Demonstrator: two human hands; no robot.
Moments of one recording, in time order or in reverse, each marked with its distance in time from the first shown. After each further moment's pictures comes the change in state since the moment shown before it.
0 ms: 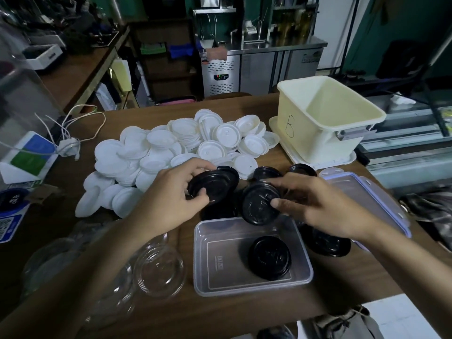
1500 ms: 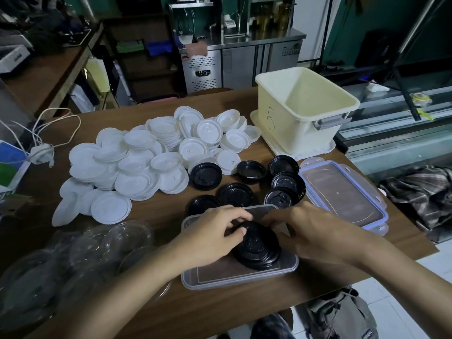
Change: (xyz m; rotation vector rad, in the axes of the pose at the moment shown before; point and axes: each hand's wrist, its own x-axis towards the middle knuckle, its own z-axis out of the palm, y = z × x) left_hand -0.017 0.028 0.089 0.069 -0.486 -0.083; right_hand -0.044 0.012 0.016 -0.536 -0.213 0.171
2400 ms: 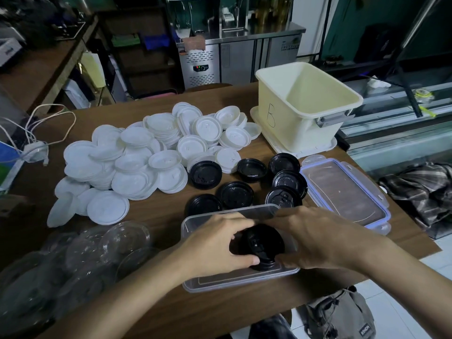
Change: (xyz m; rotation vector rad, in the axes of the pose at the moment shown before) left_hand 0.000 -0.009 0.010 -0.028 -0.038 0.161; right_hand 0.000 -0.014 -0.007 -0.239 -0.080 -0.081
